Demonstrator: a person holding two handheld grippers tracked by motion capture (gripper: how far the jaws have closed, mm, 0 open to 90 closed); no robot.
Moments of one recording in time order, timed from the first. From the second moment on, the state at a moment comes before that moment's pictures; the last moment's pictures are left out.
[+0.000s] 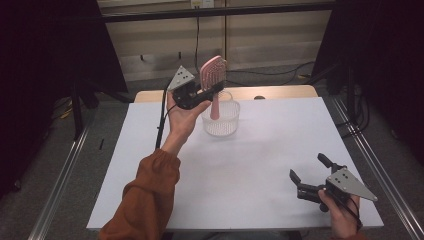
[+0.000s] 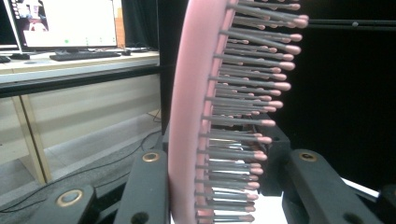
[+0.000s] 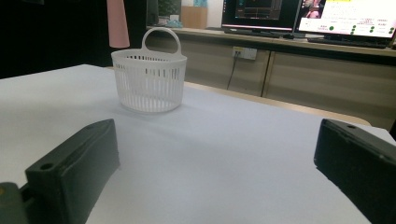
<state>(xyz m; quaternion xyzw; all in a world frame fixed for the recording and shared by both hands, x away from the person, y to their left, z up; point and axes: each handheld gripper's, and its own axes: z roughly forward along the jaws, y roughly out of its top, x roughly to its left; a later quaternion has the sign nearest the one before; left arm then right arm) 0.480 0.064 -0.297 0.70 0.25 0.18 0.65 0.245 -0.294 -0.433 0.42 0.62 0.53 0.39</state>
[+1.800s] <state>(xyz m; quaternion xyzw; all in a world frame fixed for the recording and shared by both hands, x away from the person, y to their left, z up) 0.510 0.044 -0.361 0.72 0.27 0.19 0.61 0.243 -0.293 -0.433 0.41 0.63 0.53 0.39</state>
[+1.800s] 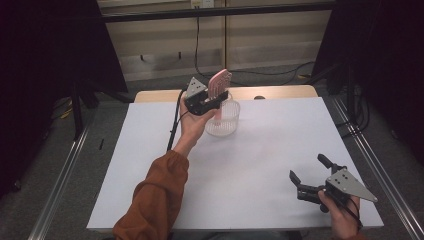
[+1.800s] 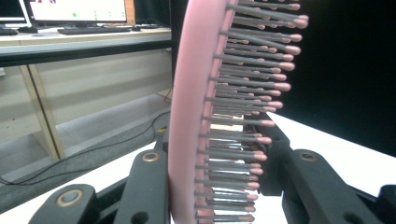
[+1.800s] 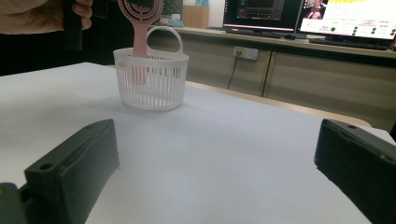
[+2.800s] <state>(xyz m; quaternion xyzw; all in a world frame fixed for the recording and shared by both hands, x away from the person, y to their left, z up) 0.511 0.048 -0.389 0.73 0.30 0.16 0.59 0.245 -0.293 -0.434 0.41 0.64 0.52 0.39</state>
